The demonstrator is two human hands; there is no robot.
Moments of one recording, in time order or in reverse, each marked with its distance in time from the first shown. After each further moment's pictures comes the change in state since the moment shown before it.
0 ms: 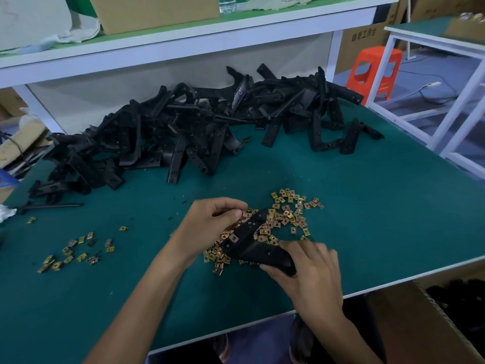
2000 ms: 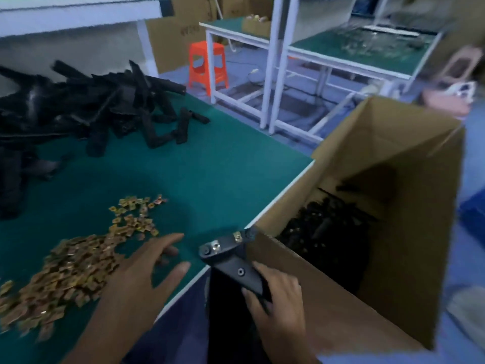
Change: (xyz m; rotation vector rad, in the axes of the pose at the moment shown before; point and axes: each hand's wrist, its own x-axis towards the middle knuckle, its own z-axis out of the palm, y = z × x) left_hand -0.045 0.007 0.135 0.471 -0.192 0.443; right_hand -0.142 0.069 -0.088 0.021 0.324 0.445
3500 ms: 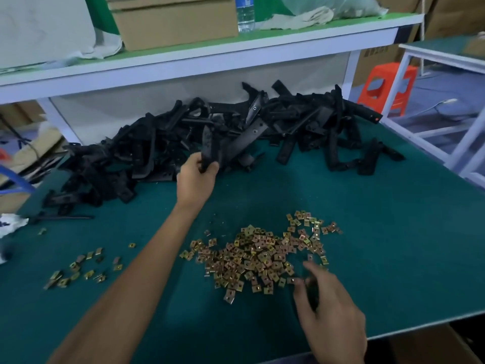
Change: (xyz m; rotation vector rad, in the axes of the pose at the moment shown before) left_hand 0.093 -0.170 -0.176 -0.130 0.671 -0.500; right_hand 0.060 -0.130 0.120 0.113 -0.257 -0.239
